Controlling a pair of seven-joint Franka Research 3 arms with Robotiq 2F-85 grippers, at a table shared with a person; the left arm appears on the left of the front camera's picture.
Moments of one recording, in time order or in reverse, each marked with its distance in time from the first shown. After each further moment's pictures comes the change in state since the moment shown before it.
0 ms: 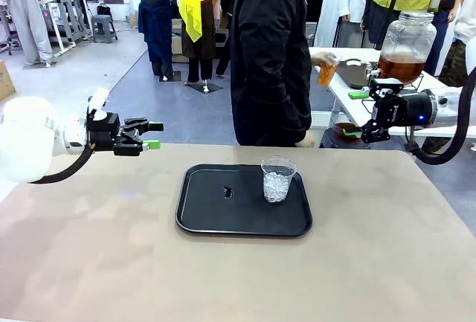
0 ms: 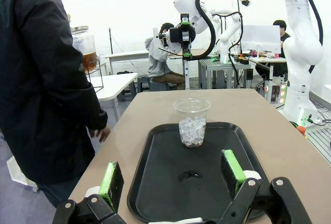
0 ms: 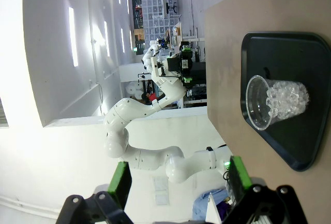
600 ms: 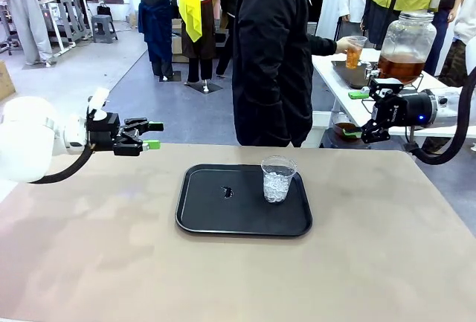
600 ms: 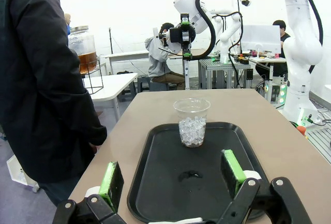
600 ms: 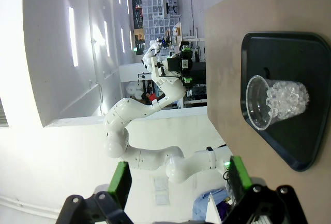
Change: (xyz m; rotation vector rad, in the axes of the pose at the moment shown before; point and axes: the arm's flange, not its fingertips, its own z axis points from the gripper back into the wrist) left arm 0.000 0.000 0.000 0.000 0.000 0.000; right arm 0.000 0.000 0.000 0.000 0.000 0.000
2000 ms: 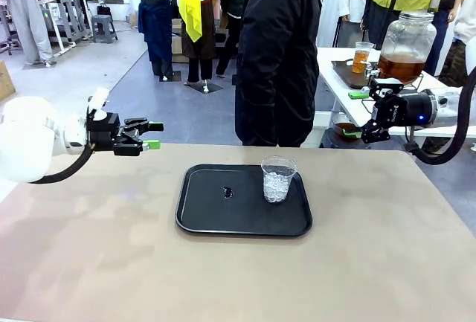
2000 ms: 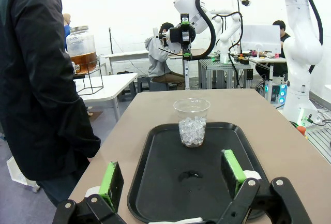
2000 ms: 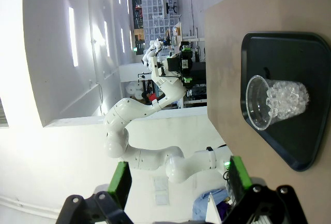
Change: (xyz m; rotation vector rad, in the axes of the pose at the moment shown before) left arm 0.000 0.000 0.000 0.000 0.000 0.000; right arm 0.000 0.000 0.000 0.000 0.000 0.000
